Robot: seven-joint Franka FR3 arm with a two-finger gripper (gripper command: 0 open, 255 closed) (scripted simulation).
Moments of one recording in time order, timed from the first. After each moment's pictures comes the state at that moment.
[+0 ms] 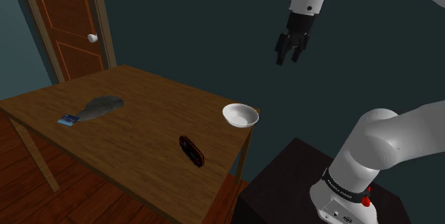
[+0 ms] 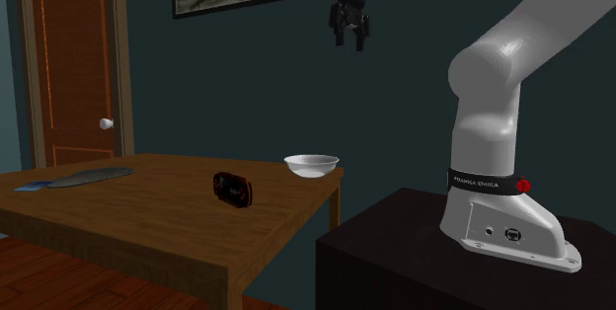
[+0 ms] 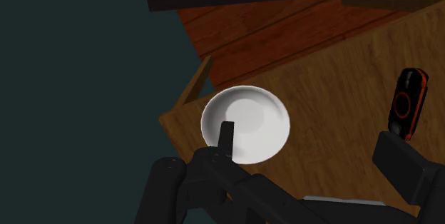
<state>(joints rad) -0.02 -0.75 0.03 -2.30 0.00 1.57 0.12</state>
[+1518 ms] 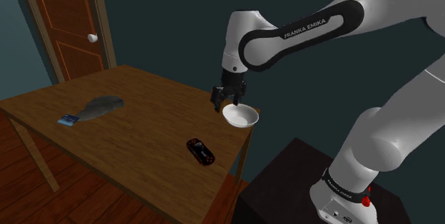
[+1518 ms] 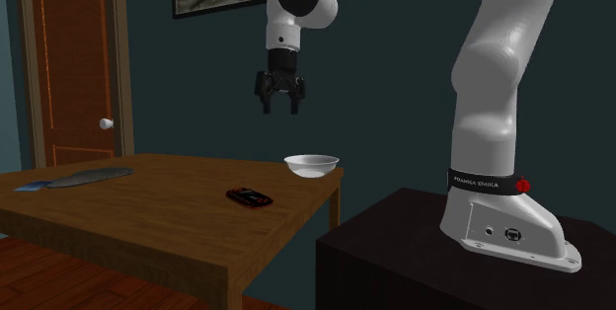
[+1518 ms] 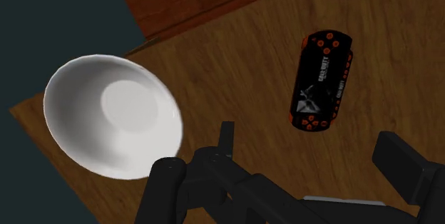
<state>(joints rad) 0.06 -0.28 0.31 -2.40 0.09 2.18 0.40</state>
